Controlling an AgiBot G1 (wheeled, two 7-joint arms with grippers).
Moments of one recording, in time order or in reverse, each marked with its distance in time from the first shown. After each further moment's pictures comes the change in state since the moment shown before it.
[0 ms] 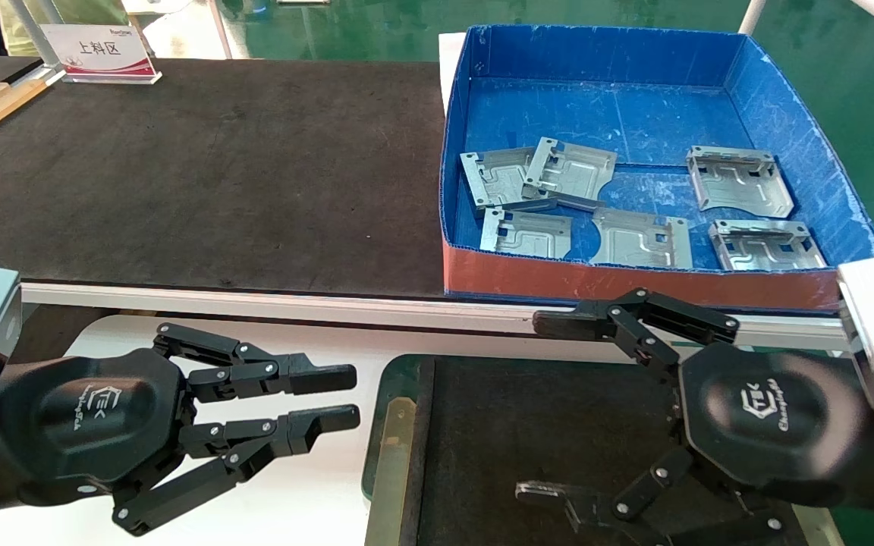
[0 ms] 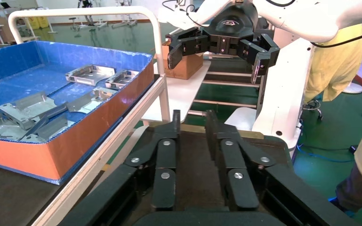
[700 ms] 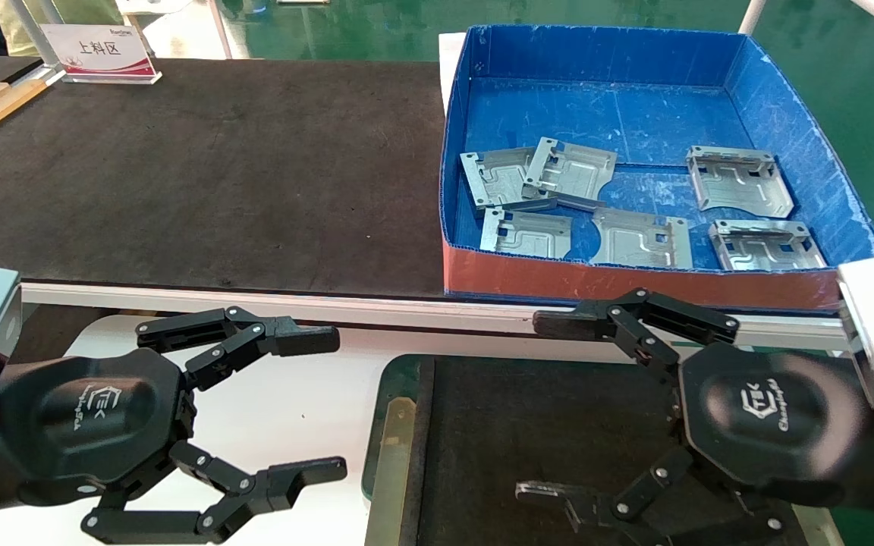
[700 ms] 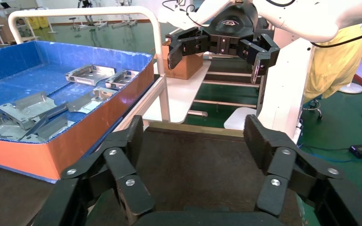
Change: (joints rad) left arm 0.000 0.000 0.000 0.000 0.000 0.000 0.000; right arm 0.000 0.000 0.000 0.000 0.000 0.000 0.000
